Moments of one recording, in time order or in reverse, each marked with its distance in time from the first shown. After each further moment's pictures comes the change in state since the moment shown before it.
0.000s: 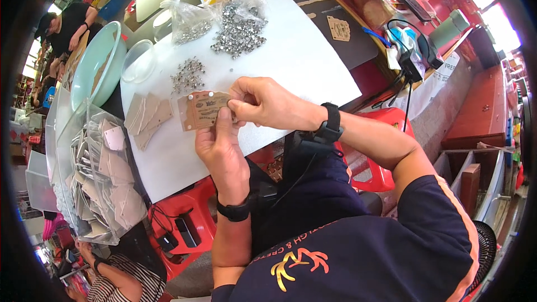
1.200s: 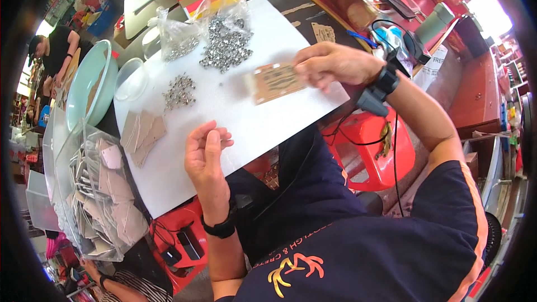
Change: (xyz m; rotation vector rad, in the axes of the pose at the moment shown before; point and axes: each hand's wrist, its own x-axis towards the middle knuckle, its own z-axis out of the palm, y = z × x) left_hand 0.003 0.013 -0.028 0.238 -0.191 -0.011; right_hand -0.046 -0.029 -0.141 0.097 -0.058 0.411
